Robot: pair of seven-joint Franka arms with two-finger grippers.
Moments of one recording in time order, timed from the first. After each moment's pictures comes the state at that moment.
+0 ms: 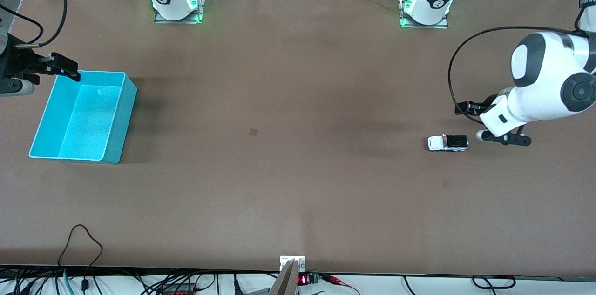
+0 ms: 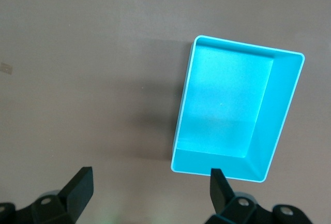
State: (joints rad) left arm 0.03 0.27 -0.02 -1.87 0.00 1.88 0.17; right arm -0.04 0.05 0.00 -1.64 -0.06 1.59 -0.15
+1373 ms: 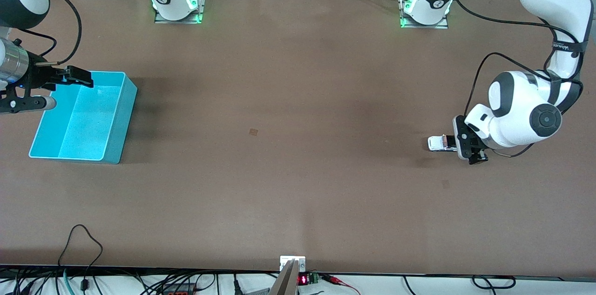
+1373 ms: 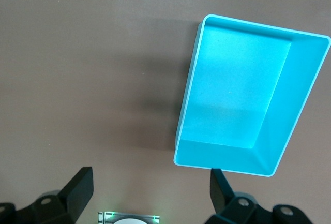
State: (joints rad) left arm 0.08 0.46 -0.06 -1.89 0.01 2.27 1.57; right arm -0.04 0.12 0.00 -1.64 -0.06 1.56 -0.15
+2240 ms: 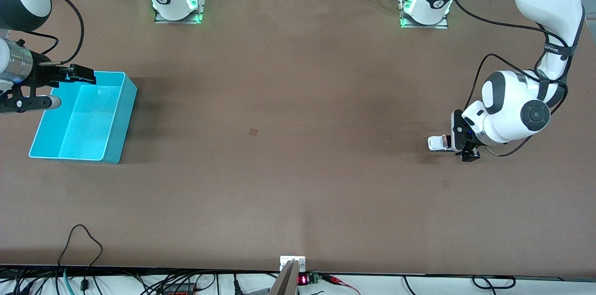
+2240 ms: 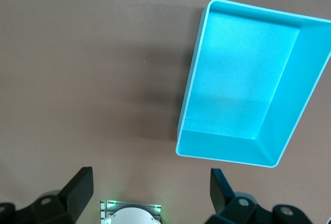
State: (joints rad) left arm 0.11 0.47 -0.07 -1.99 0.01 2.36 1.65; right arm -0.04 0.13 0.00 -1.64 -0.06 1.52 -0.15
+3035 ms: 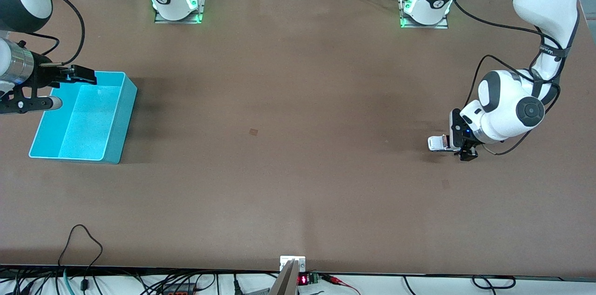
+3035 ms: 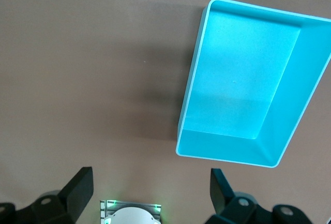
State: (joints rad) left arm 0.12 0.49 -0.07 -2.04 0.01 2.46 1.70; right arm -0.04 0.13 0.00 -1.64 -0.06 1.52 -0.15
